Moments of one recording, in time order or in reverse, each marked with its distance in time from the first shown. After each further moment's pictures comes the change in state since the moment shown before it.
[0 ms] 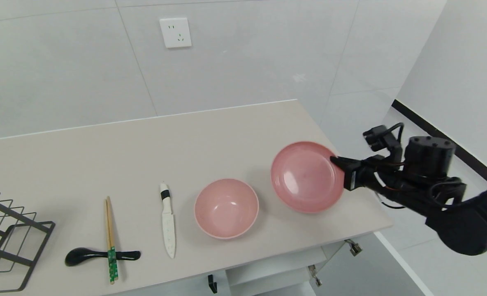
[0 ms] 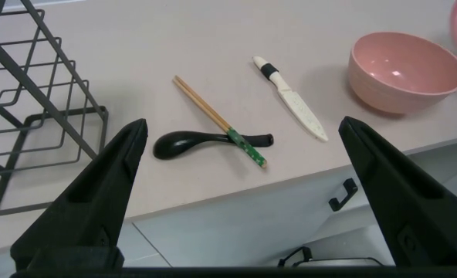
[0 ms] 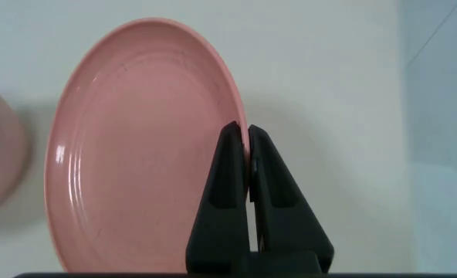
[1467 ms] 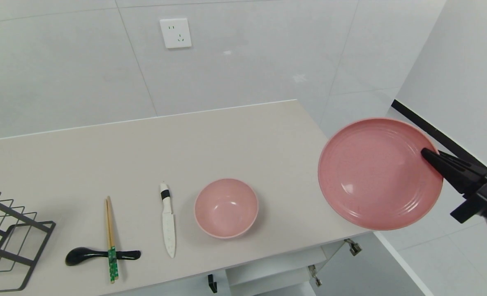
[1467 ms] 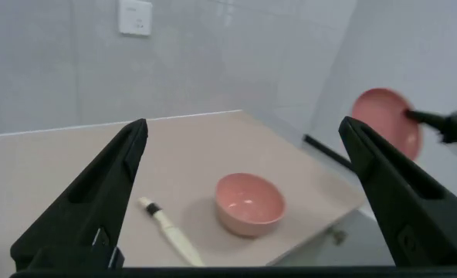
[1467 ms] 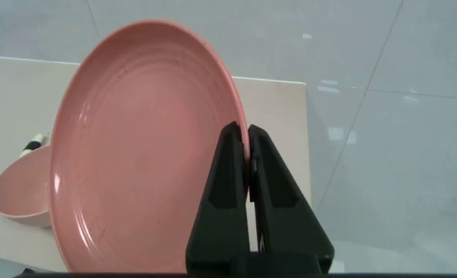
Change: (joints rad) left arm -0.134 0.181 -0.231 -0.366 -0.240 -0.287; right arm -0.097 -0.576 0.472 -0.257 0.075 -0.004
